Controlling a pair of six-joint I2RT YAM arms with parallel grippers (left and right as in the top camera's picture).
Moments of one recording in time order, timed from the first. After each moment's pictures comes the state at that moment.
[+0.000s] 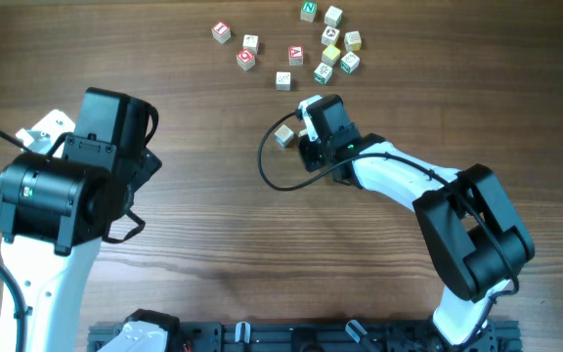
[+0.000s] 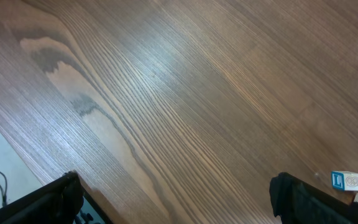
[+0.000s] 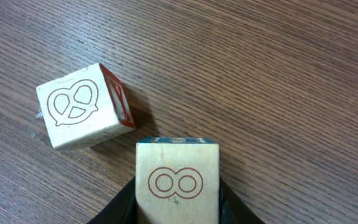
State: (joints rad) left arm -0.25 1.25 1.64 -1.65 -0.50 -0.99; right arm 0.53 1.93 1.07 -0.12 0.00 0.07
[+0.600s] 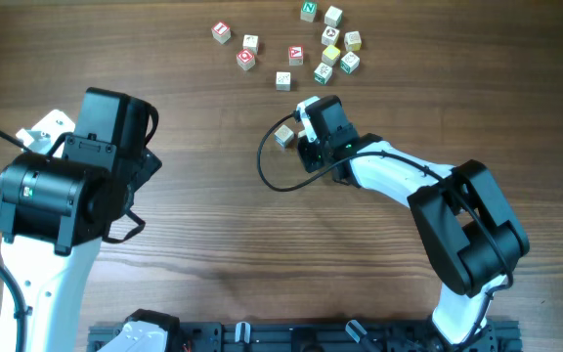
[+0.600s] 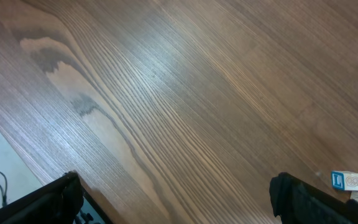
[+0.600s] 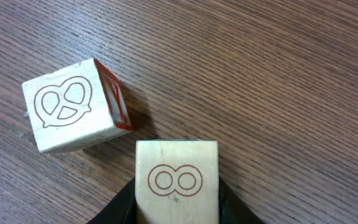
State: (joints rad) left arm -0.25 1.25 1.64 -1.65 -0.50 -0.99; right arm 0.53 1.96 1.08 -0.10 0.00 0.04
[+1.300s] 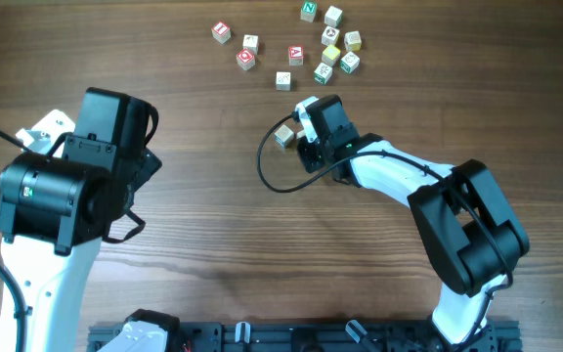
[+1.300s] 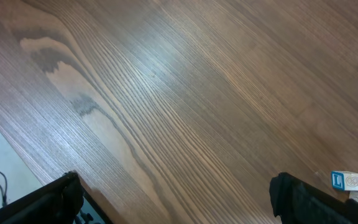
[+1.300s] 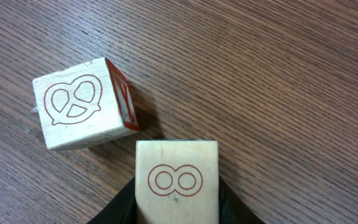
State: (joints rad) left arm -0.25 1.25 1.64 -1.65 -0.50 -0.99; right arm 0.52 1.97 1.08 -0.10 -0.02 0.00
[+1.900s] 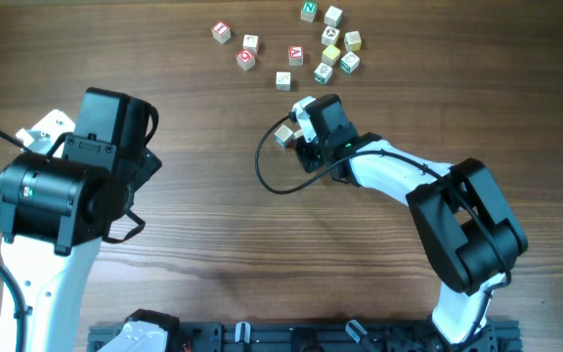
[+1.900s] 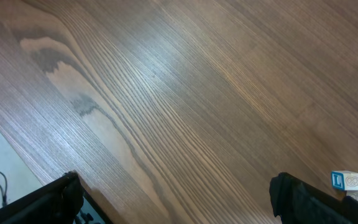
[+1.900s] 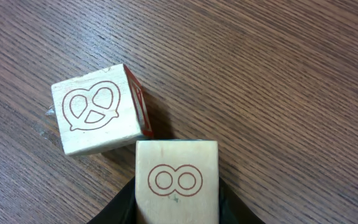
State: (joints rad) left arm -0.25 1.25 1.64 -1.65 -0.50 -0.99; right arm 0.52 1.98 1.08 -0.09 -0.06 -0.02
